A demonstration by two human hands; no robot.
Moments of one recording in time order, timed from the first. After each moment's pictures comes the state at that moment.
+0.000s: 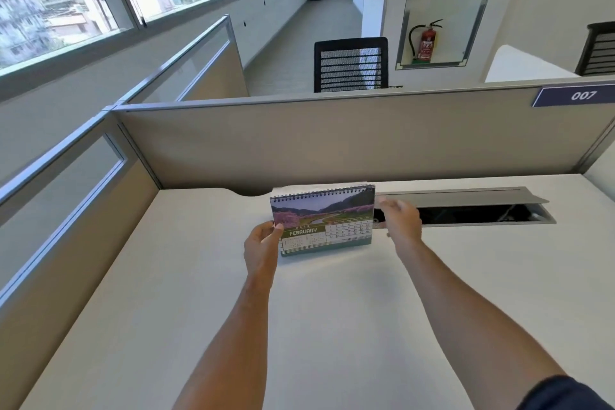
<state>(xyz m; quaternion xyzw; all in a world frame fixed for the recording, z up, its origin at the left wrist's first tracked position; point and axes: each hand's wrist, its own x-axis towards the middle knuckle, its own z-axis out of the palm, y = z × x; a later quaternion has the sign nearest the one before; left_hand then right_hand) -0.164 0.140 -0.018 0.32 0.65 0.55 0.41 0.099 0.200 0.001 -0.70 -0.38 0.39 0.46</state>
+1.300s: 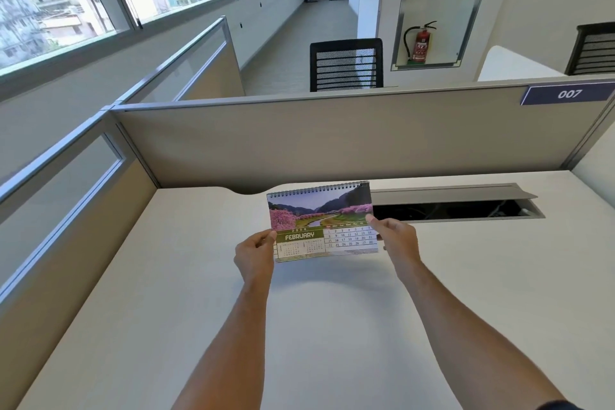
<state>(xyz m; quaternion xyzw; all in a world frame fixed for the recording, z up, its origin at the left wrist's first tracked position) -0.166 0.123 -0.031 0.33 0.72 0.52 0.32 0.106 0.154 -0.025 -0.65 -0.40 0.44 0.48</state>
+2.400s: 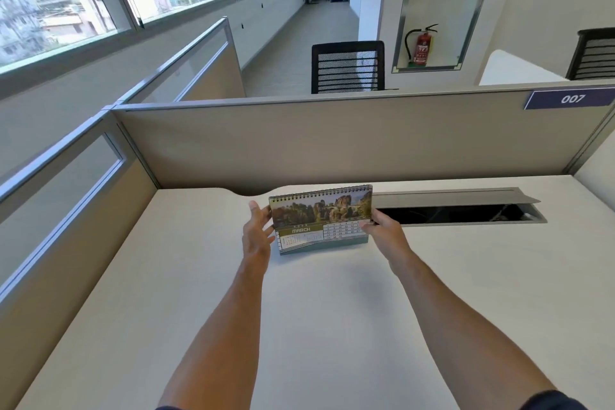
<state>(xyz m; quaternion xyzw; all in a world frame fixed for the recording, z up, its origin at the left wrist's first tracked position) -0.170 0.154 0.010 0.29 0.60 0.55 0.50 0.092 0.179 -0.020 -0.63 -0.46 0.50 0.39</state>
